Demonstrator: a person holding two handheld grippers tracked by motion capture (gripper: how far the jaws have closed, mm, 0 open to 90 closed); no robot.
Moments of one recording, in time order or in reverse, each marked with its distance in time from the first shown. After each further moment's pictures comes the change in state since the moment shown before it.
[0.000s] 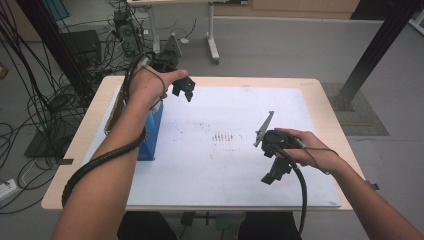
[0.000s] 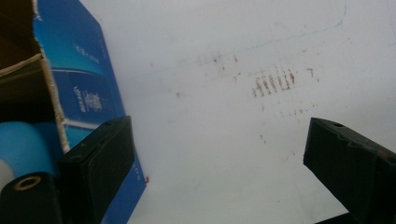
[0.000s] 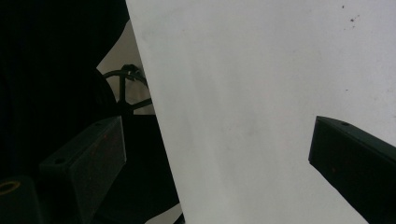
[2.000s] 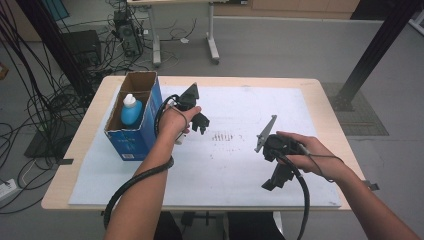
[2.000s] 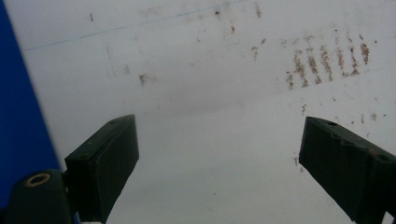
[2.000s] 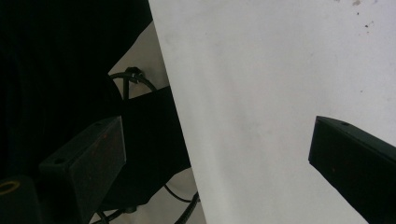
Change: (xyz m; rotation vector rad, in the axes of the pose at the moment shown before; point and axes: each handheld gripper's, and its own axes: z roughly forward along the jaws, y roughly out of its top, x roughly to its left) left arm -0.015 -0.020 0.137 0.102 0.043 -0.030; right arm 0.023 -0.002 -0.008 -0.017 -0.012 -0.015
